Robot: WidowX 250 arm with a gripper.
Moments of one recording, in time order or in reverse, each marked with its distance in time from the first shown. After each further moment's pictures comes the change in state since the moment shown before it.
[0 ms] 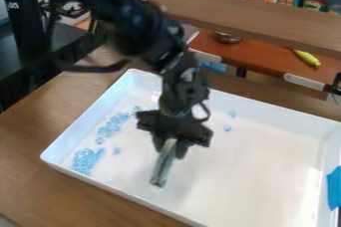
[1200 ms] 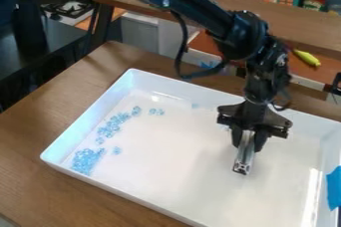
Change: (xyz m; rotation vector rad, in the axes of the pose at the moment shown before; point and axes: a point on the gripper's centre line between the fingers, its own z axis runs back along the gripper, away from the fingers) arm 0.057 -0.099 -0.041 -0.092 0.103 -0.028
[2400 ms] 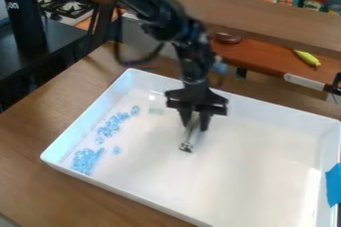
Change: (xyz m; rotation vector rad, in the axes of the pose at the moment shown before) arm 0.019 0.113 -0.013 -0.006 0.029 0.061
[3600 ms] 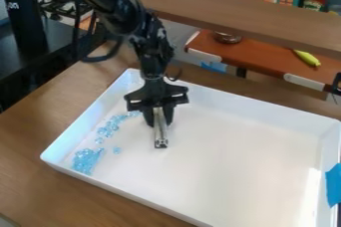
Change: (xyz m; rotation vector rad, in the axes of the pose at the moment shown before) arm -0.015 0.053 0.003 0.026 0.040 0.420
